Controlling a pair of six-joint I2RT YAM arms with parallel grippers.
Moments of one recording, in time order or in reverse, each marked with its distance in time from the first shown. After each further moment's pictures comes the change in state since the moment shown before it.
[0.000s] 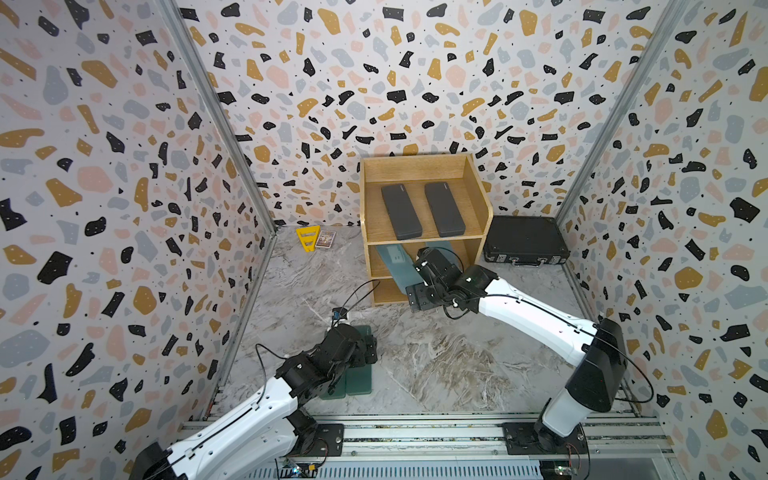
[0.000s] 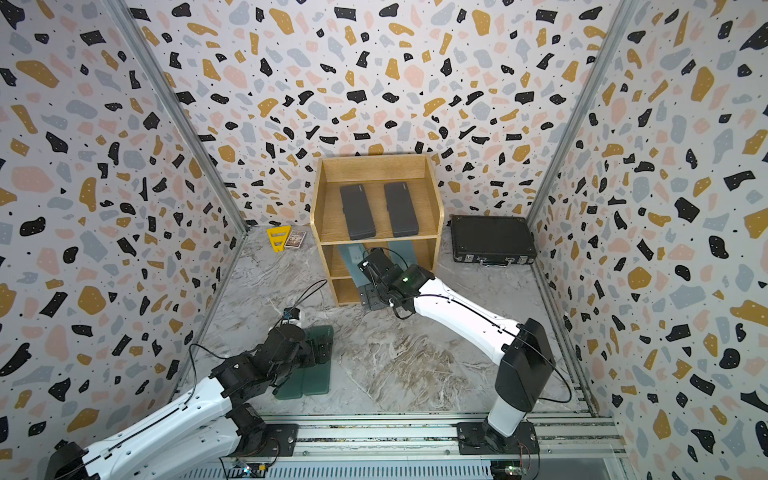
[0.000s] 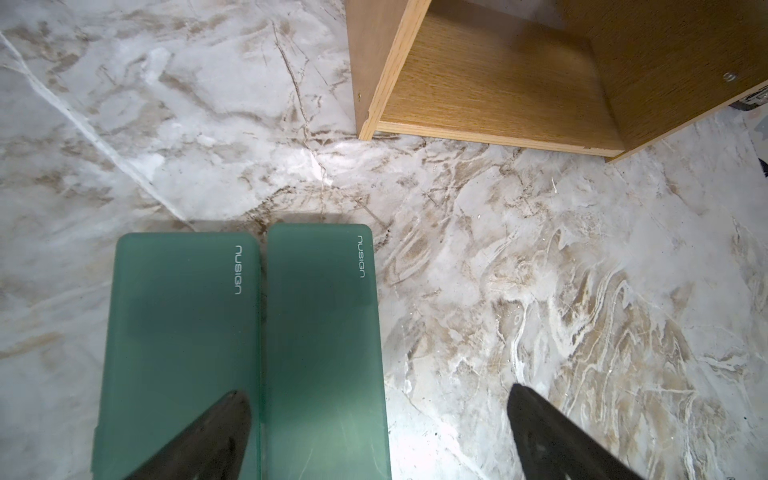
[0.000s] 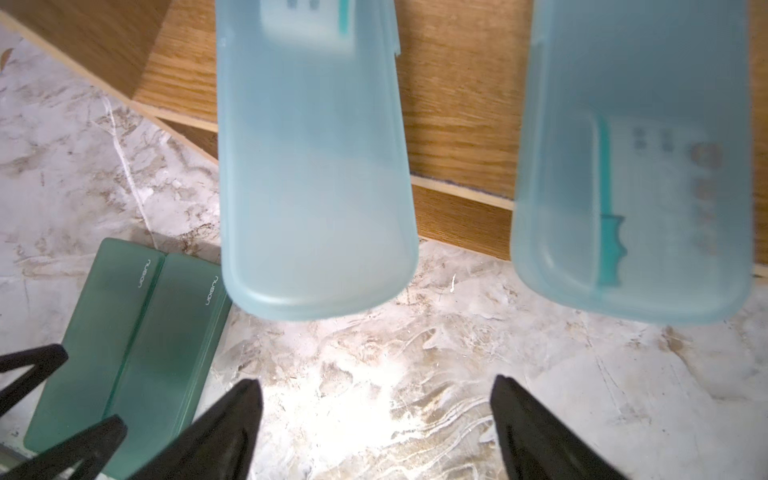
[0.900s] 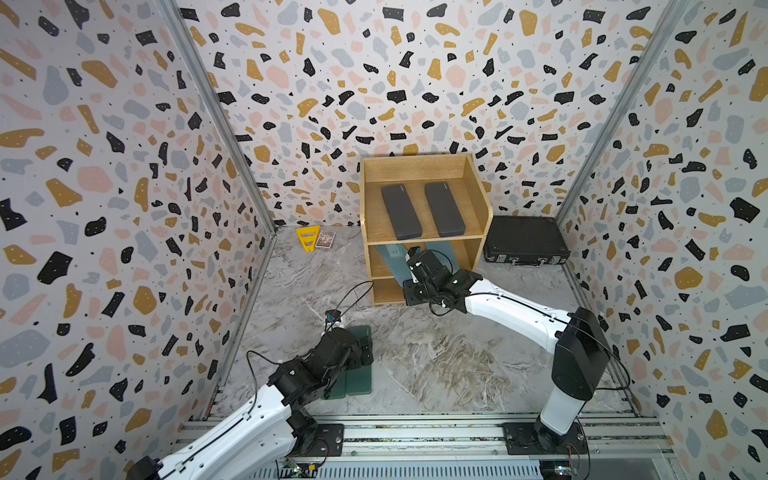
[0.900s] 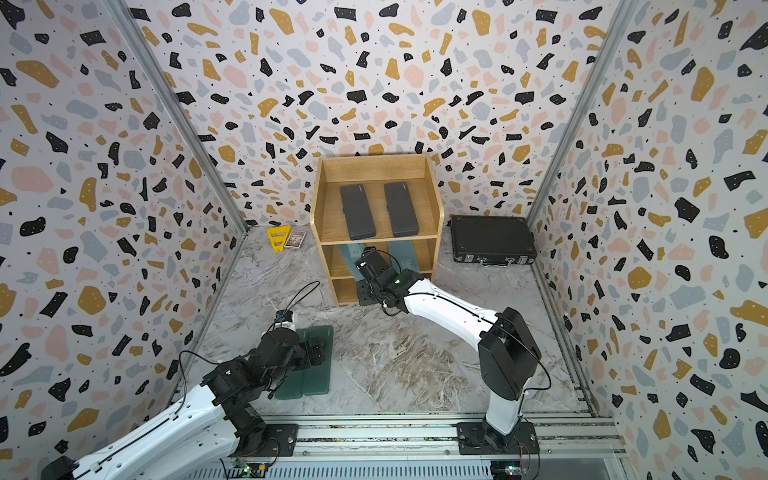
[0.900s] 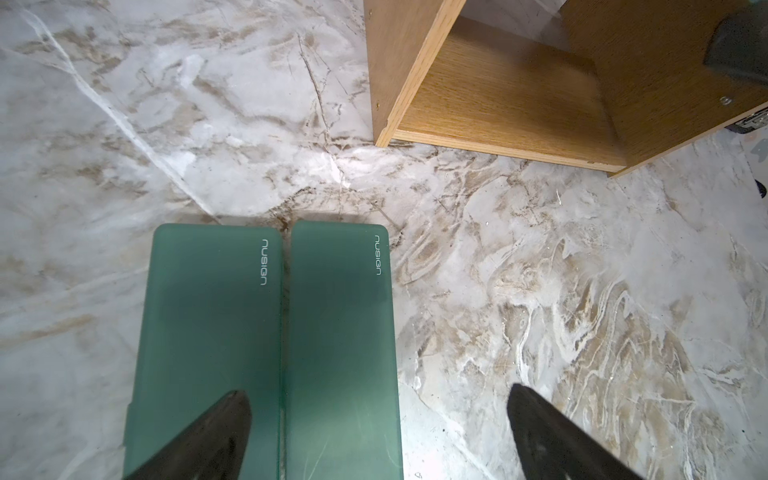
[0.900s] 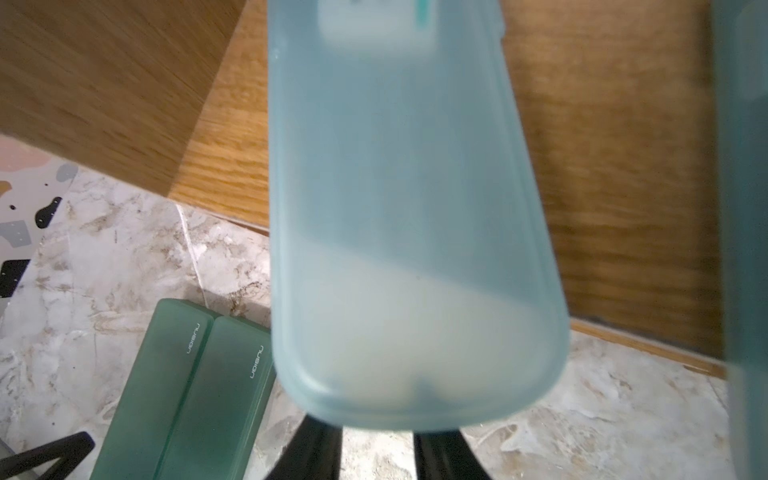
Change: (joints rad) left arm 0.001 -0.064 -0.017 -0.051 -0.028 -0.027; right arm -0.041 0.164 0.020 0.278 -0.108 0.018
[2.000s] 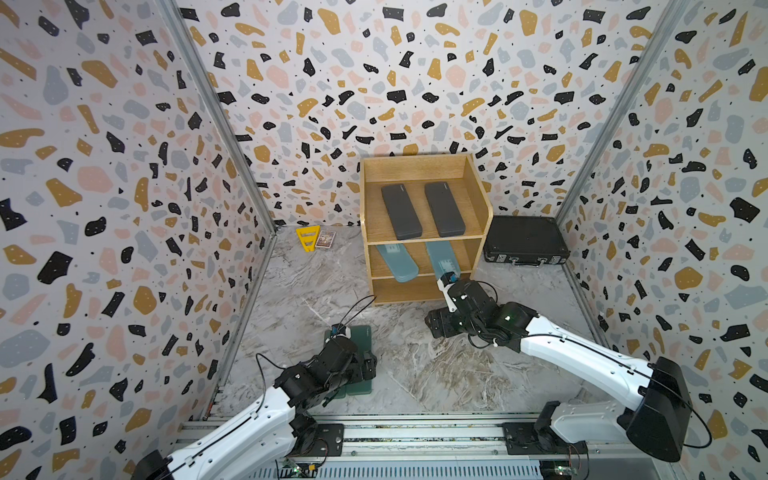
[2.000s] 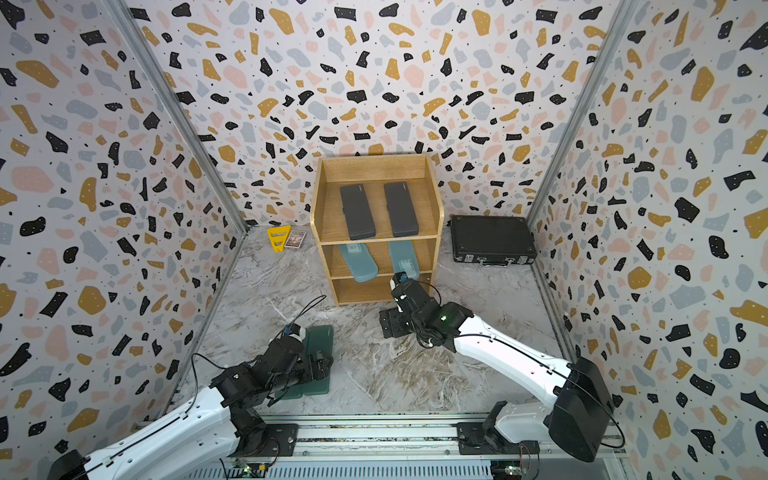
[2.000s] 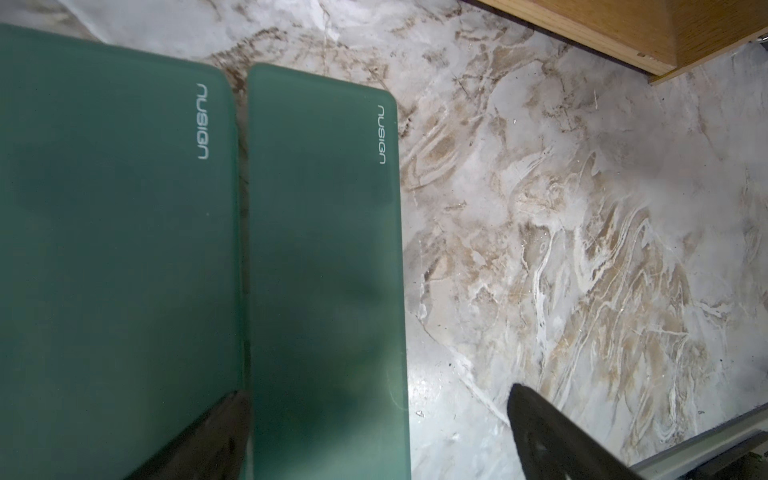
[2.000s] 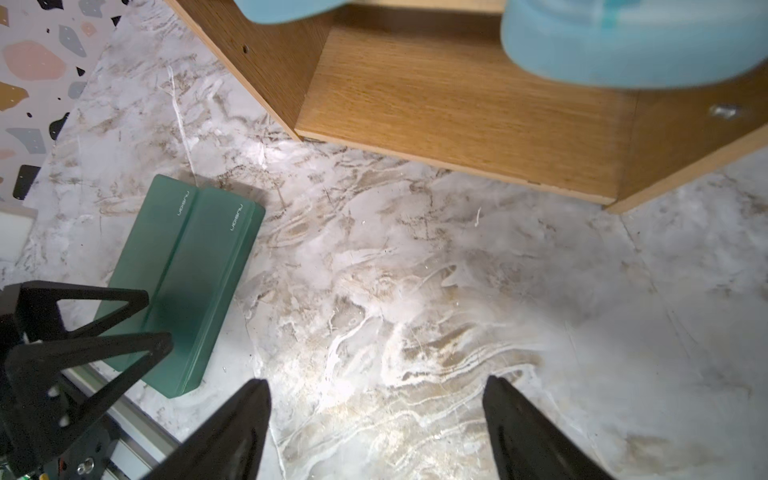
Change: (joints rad) left arm -0.002 0.027 -0.106 0.031 0.182 -0.082; right arm 0.023 -0.509 -0.515 -0.030 -0.029 0.001
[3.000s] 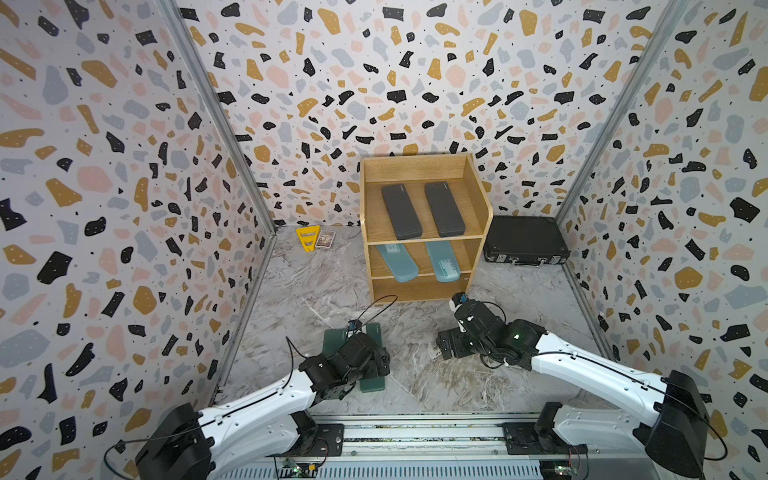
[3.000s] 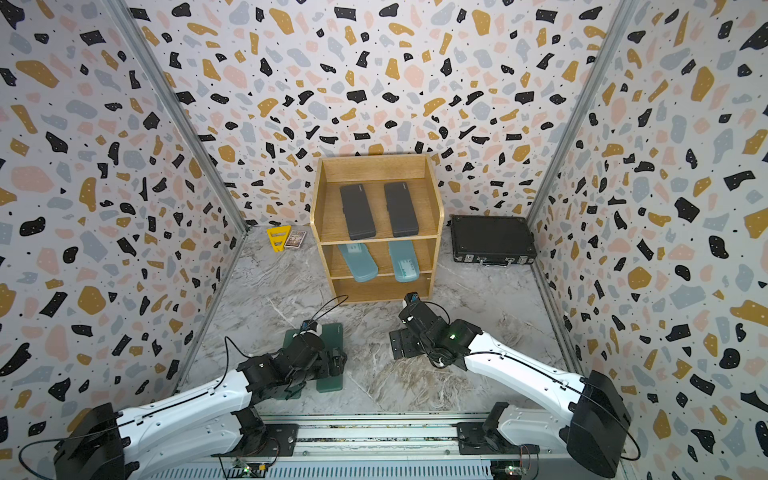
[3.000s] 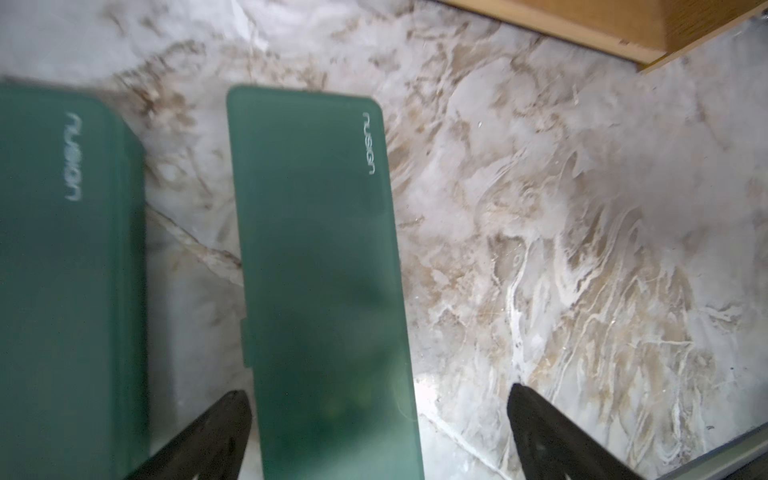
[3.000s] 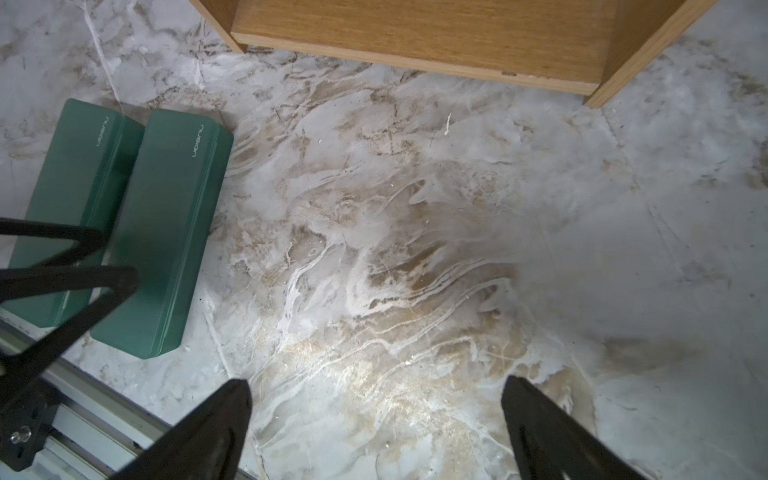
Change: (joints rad) left arm -0.117 0.166 0.076 0.110 -0.105 -0.040; right arm 0.076 -0.066 -0.116 -0.069 0.071 0.085
